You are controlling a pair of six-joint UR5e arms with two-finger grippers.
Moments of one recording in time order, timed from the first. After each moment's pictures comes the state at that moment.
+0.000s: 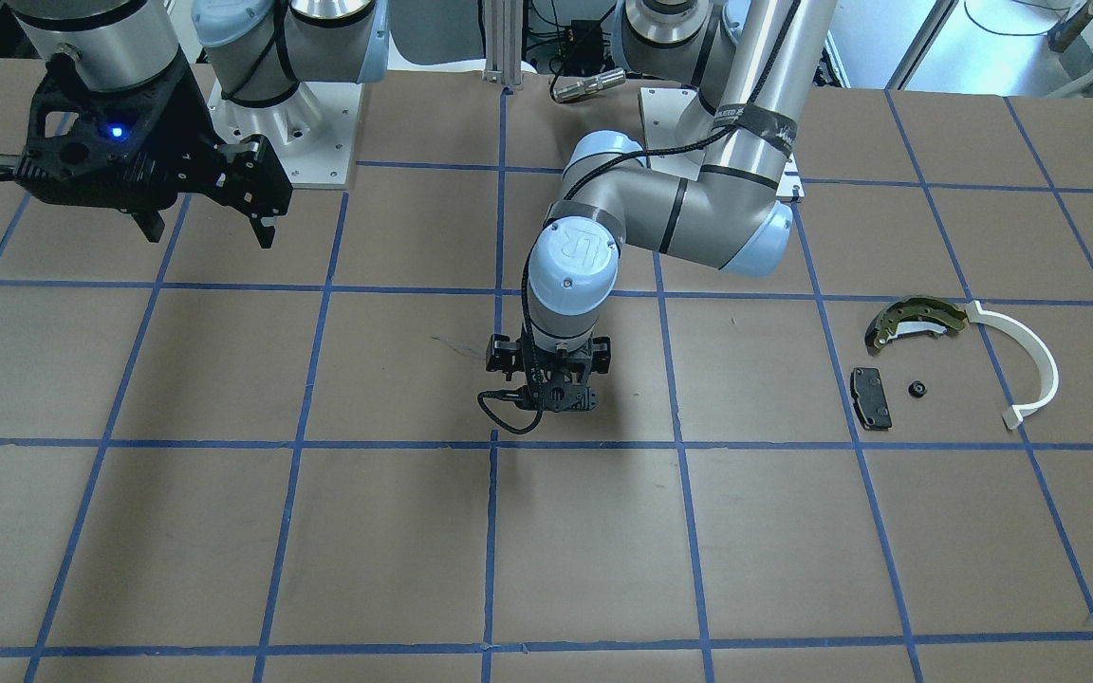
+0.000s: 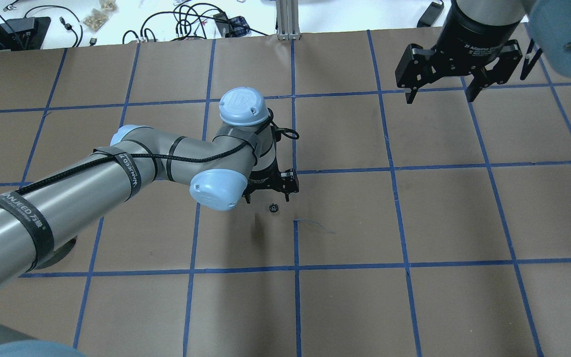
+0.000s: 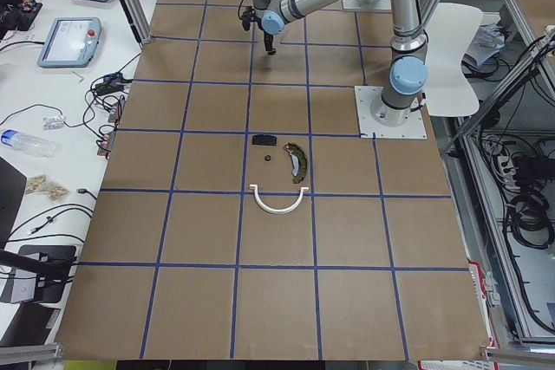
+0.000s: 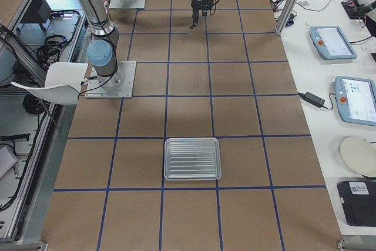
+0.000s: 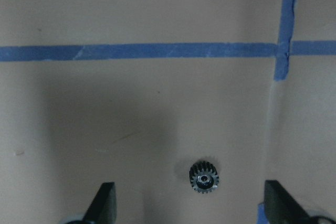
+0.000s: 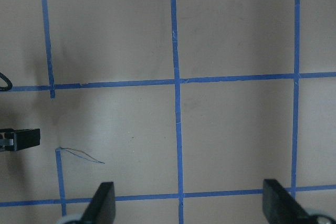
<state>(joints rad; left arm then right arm) -1.89 -2.00 -1.84 -1.00 1.50 -0.32 1.59 -1.57 1.51 -1.56 -1.59 0.05</state>
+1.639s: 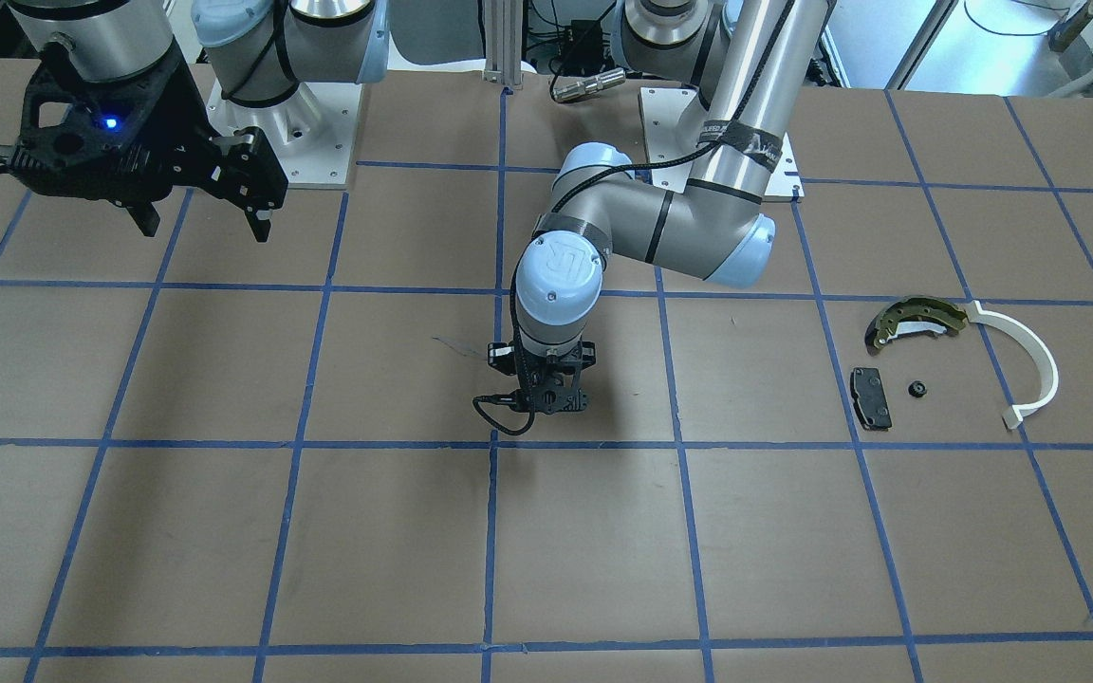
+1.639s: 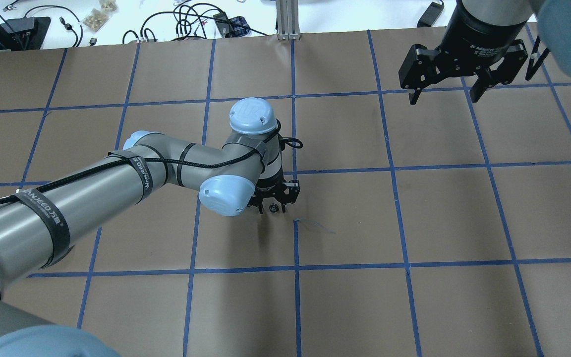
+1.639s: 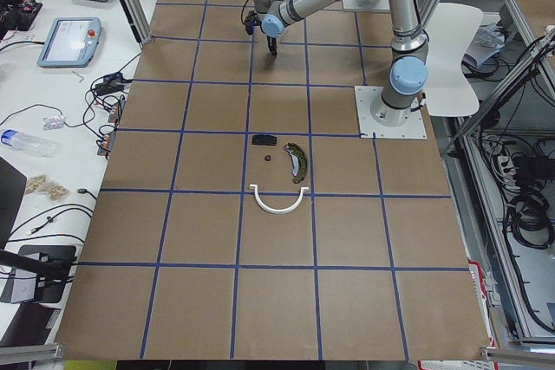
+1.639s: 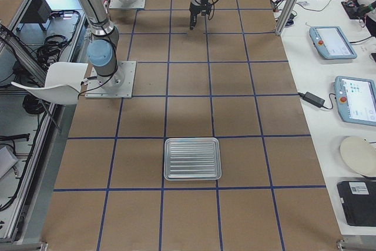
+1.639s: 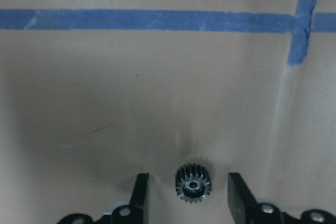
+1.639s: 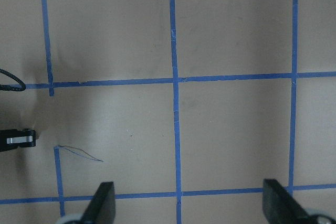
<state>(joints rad) -1.91 -2.02 -1.85 -1.00 1.50 -0.36 1.59 -1.57 1.52 -1.56 -1.59 0.04</state>
